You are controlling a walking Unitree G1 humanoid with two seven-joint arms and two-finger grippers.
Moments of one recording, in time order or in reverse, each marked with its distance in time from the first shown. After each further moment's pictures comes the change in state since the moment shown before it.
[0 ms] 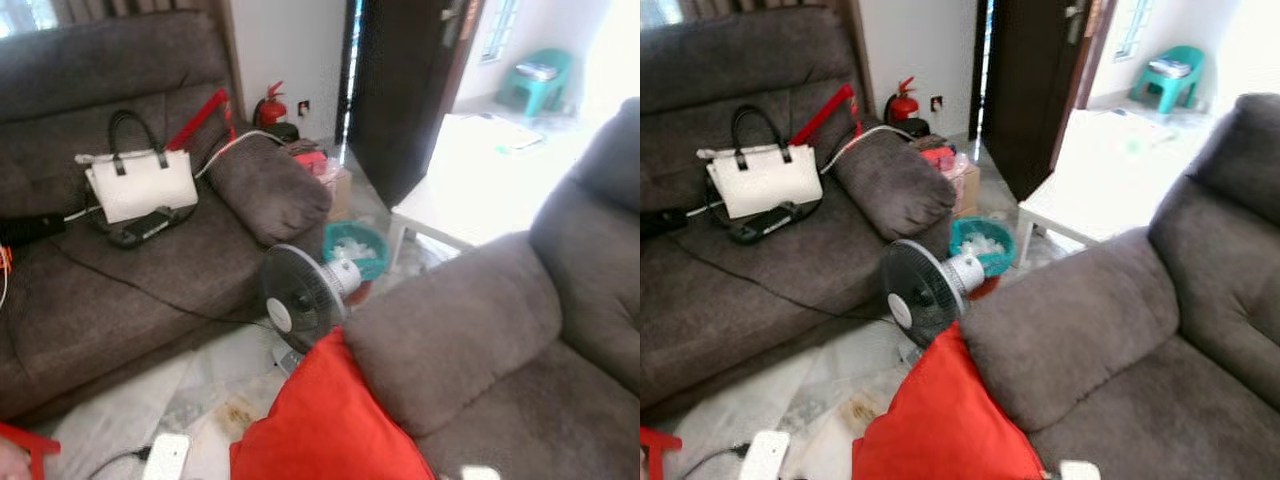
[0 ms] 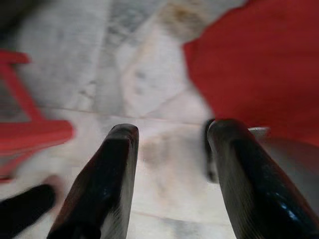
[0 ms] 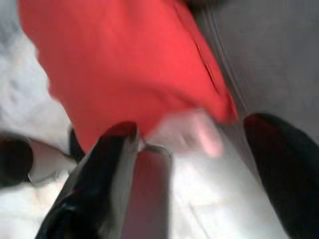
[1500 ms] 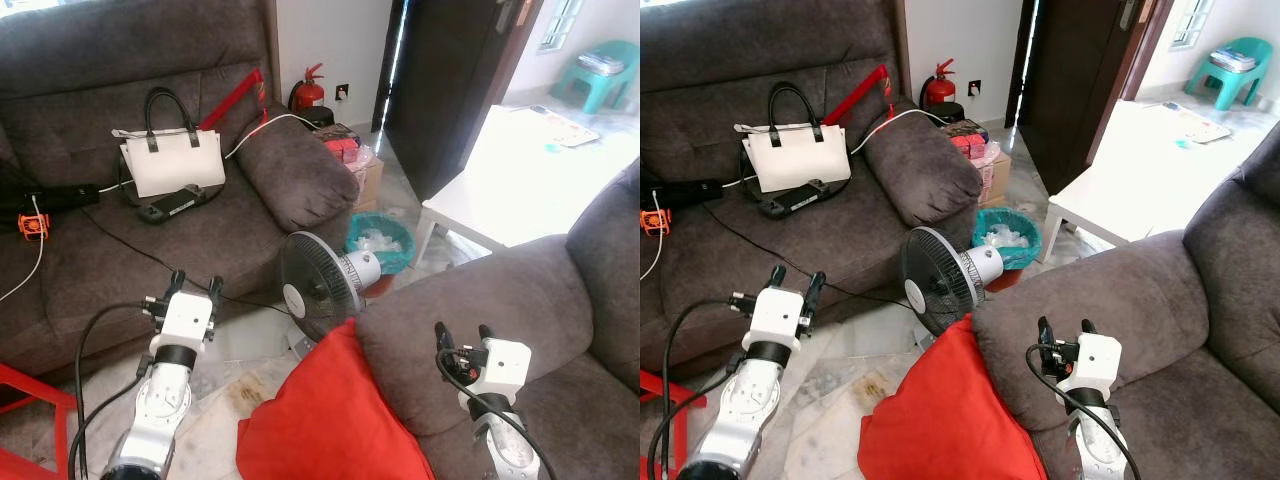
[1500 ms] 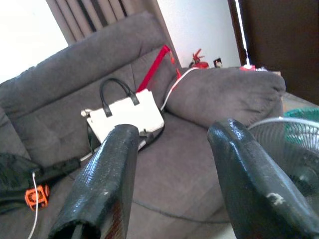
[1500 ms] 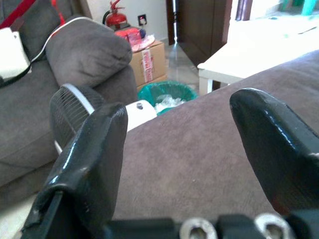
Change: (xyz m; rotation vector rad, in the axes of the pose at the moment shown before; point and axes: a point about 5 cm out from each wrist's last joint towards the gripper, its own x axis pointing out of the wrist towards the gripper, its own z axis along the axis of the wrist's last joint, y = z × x) left arm -0.069 -0.005 0.206 0.133 -1.157 0.165; right arm -0.038 -0.002 0.168 0.040 -0.964 -0.025
